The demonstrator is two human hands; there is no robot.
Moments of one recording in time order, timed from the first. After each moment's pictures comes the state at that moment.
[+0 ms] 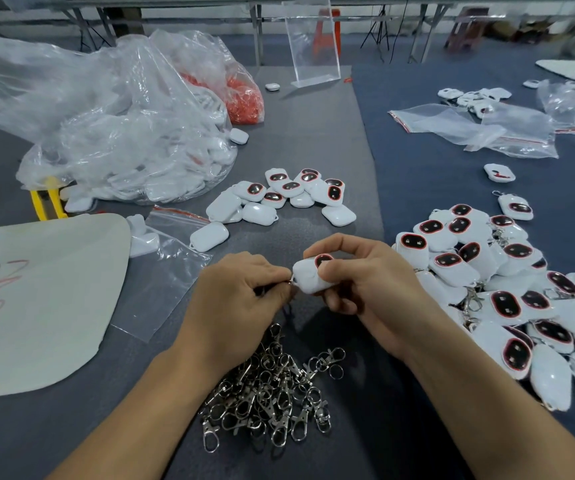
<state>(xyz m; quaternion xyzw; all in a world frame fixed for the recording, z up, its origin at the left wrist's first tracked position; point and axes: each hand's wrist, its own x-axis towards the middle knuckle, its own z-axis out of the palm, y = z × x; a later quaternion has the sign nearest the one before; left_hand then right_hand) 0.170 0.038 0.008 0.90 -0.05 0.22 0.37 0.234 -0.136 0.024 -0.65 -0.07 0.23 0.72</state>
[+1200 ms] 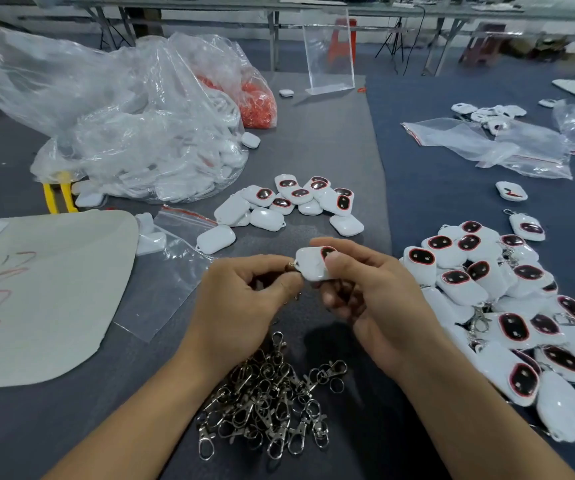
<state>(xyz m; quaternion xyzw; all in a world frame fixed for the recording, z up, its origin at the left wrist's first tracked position) 0.173 0.029 0.011 0.81 0.04 0.20 0.54 0.229 -0.130 0.029 -0.57 -0.03 0.23 0.79</state>
